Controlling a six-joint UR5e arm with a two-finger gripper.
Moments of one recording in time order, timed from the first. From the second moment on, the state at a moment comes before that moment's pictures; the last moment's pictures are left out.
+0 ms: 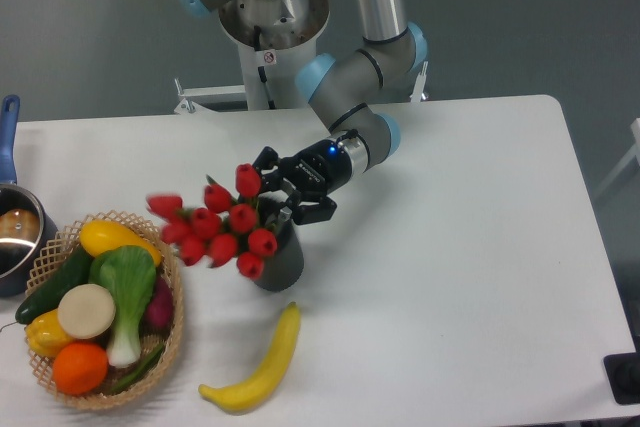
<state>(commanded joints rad) 2.67 -2.05 -2.24 -0.73 -0.51 1.90</state>
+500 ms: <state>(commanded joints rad) 2.73 -2.01 -2.25 -0.74 -0.49 1.88</state>
